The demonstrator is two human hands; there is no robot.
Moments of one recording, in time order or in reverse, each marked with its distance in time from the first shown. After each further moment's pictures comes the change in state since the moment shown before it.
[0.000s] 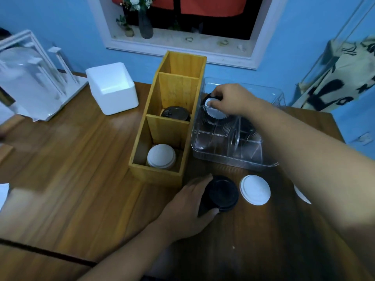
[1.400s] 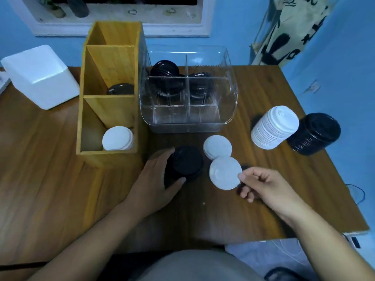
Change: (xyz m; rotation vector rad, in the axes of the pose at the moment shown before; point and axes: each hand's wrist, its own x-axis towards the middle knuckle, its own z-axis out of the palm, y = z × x) left_hand -0.002 0.000 0.006 0.063 0.025 -0.021; right_hand -0.342 0.053 0.098 1.198 0.025 0.583
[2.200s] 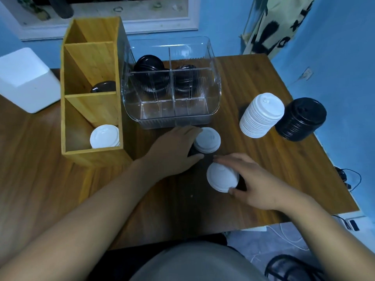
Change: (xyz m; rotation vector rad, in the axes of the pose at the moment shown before) left_hand 0.082 0.066 0.004 0.310 -0.187 0.260; right_hand 0.008 0.026 -0.020 -0.788 -0.206 -0.508
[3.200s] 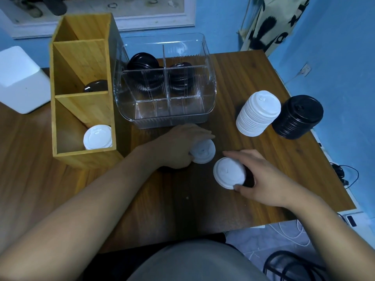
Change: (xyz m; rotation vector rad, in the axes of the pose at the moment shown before) left_hand 0.032 -0.006 -0.002 -0.037 -0.289 0.167; right_hand -0.011 0.021 -0.009 0.008 0.089 0.059
